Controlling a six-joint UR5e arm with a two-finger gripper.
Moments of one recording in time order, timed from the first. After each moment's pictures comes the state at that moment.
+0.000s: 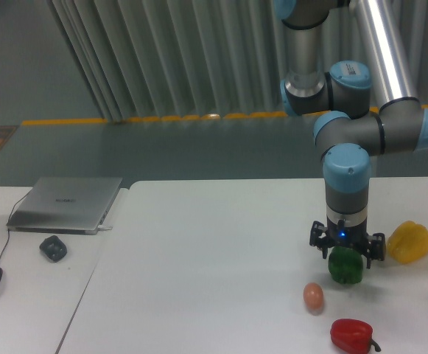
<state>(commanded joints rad) 2.28 -1.96 -1.62 -1.17 1.59 0.40</state>
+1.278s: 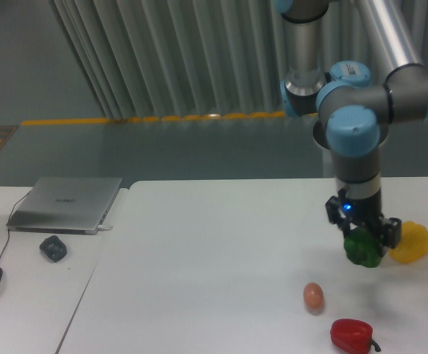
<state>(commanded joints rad) 2.38 -1.86 -1.48 -1.26 1.64 1.12</state>
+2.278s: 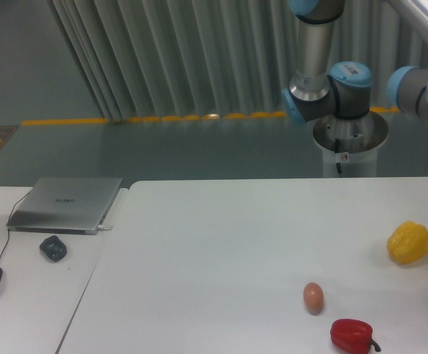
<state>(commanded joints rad) 2.61 -1.93 -1.44 -1.03 1.79 1.69</state>
